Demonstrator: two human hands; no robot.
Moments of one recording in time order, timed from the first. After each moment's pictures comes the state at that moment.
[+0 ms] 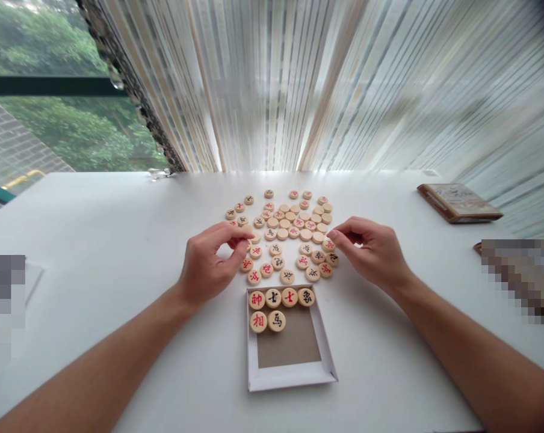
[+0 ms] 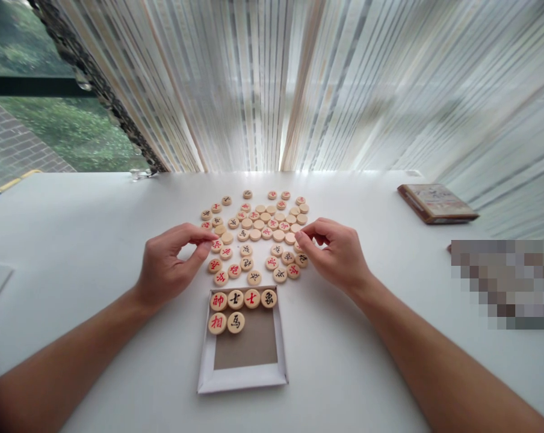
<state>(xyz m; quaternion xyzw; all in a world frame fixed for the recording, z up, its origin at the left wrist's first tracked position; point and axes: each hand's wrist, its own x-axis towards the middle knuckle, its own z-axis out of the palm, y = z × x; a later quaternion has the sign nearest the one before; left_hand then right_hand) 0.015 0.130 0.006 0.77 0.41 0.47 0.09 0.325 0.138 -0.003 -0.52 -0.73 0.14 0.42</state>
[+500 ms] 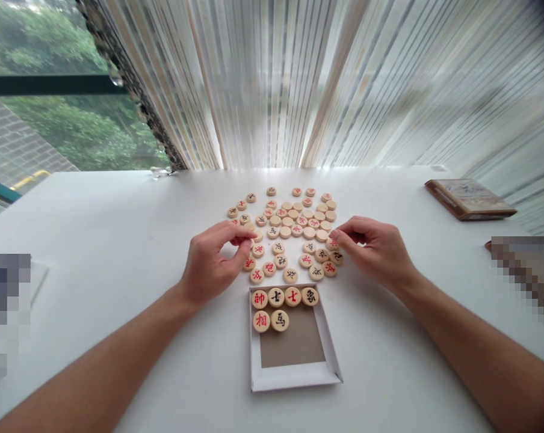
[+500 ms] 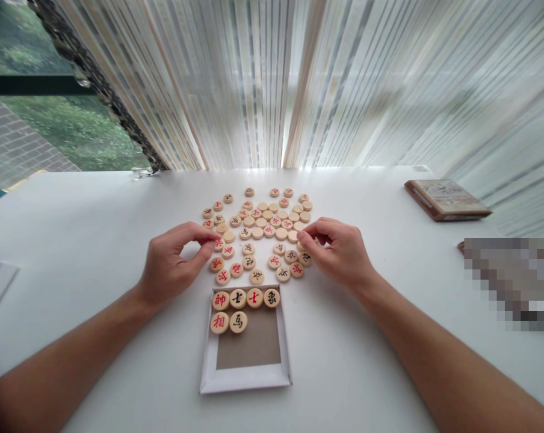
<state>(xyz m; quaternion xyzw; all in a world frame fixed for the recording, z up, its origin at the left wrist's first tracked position) 0.015 0.131 0.005 0.78 0.42 0.46 0.11 0.325 0.139 -0.005 -0.52 -0.73 0.16 0.41</state>
